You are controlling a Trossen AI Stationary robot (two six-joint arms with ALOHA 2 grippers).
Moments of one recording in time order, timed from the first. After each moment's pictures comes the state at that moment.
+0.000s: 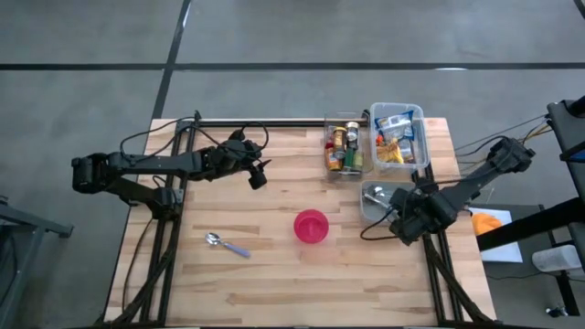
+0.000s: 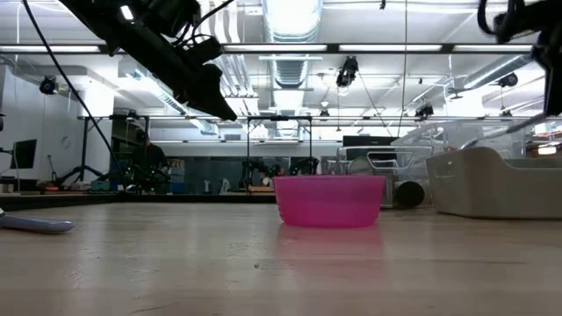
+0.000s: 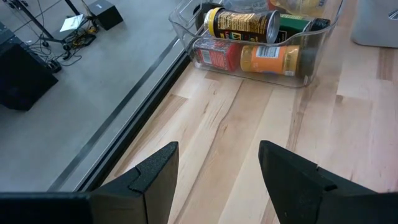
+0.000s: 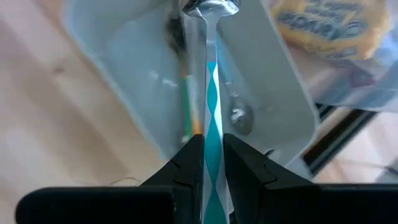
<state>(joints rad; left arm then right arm) 0.26 1.26 0.71 -0.03 -0.32 0.10 0.59 1.12 0.90 -1.48 0.35 1.22</state>
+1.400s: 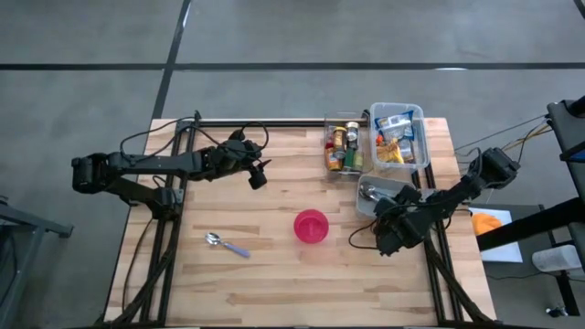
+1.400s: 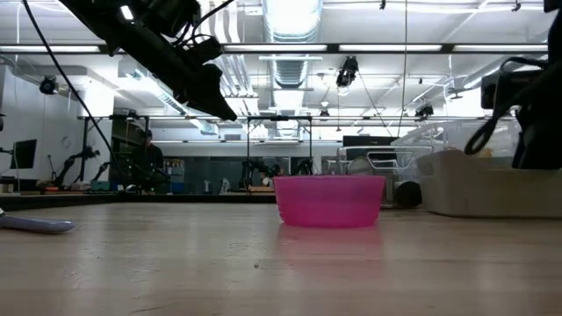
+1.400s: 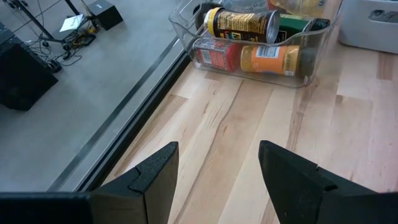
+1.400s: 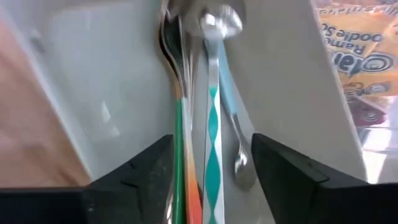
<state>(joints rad) 0.26 1.26 0.71 -0.03 -0.32 0.10 0.59 1.43 0.67 -1.17 0.58 1.27</state>
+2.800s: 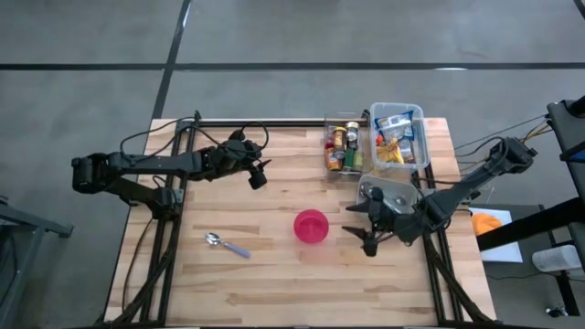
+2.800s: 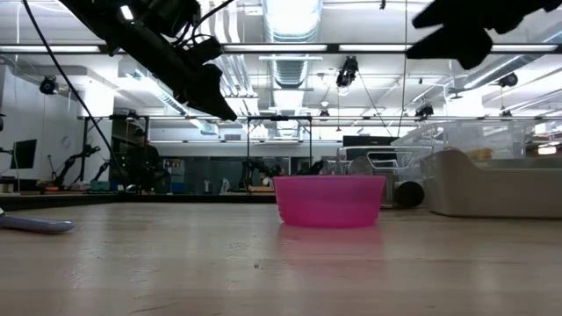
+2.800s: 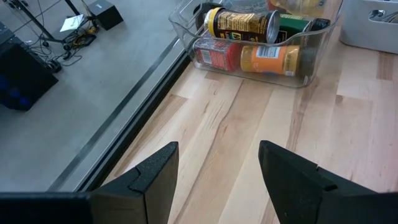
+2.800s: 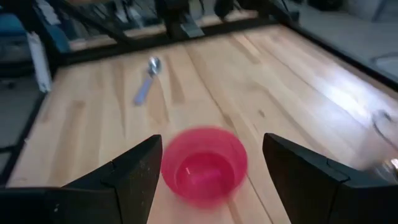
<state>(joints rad) 0.26 1.26 0.71 -0.03 -0.32 0.10 0.57 1.08 0.62 -0.07 0.72 0.52</state>
